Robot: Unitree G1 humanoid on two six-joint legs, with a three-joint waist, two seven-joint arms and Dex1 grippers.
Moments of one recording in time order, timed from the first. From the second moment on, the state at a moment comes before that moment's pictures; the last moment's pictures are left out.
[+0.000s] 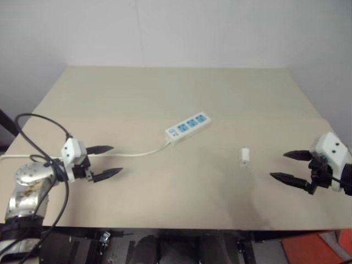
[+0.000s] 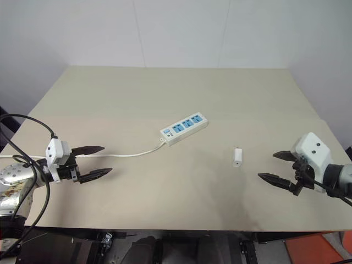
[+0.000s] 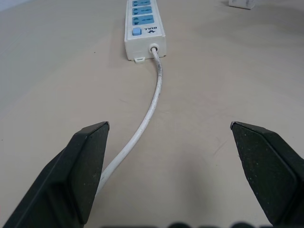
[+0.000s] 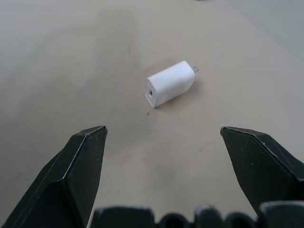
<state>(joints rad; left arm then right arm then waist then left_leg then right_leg) -0.22 0.78 0.20 0.25 -0.40 -0.01 -1.27 0.08 -1.05 -0.44 -0.26 0.42 0.53 1.08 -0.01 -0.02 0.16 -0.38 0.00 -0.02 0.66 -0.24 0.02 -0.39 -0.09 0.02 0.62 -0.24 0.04</state>
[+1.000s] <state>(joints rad) -0.67 0.51 0.01 0.70 -0.16 -0.09 -1.06 -0.05 -0.99 -0.34 -0.38 0.45 0.58 0.96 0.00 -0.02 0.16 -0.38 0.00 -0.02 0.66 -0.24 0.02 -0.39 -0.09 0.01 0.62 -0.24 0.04</state>
